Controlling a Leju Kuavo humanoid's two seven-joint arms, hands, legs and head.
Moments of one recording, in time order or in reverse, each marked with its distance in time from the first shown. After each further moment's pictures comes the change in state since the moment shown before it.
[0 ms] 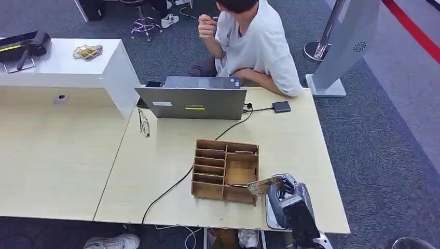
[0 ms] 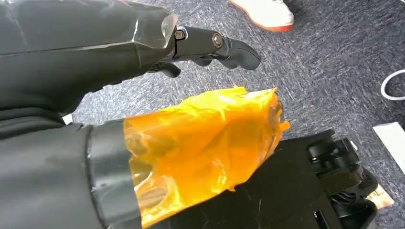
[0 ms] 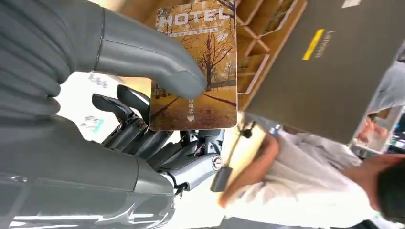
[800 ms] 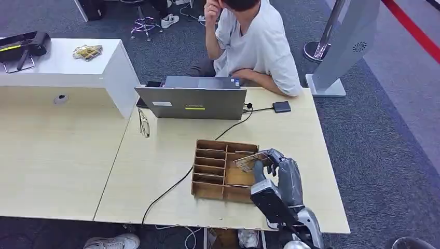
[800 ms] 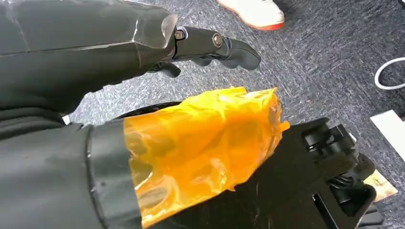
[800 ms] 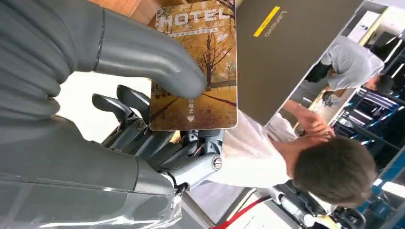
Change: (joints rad) left arm -0.010 0.000 -0.029 0.000 -0.034 -0.035 0.018; right arm -0.197 0.028 0.120 0.010 0.285 -0.094 0.101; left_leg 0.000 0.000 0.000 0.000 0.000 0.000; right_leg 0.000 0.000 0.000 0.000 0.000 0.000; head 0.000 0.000
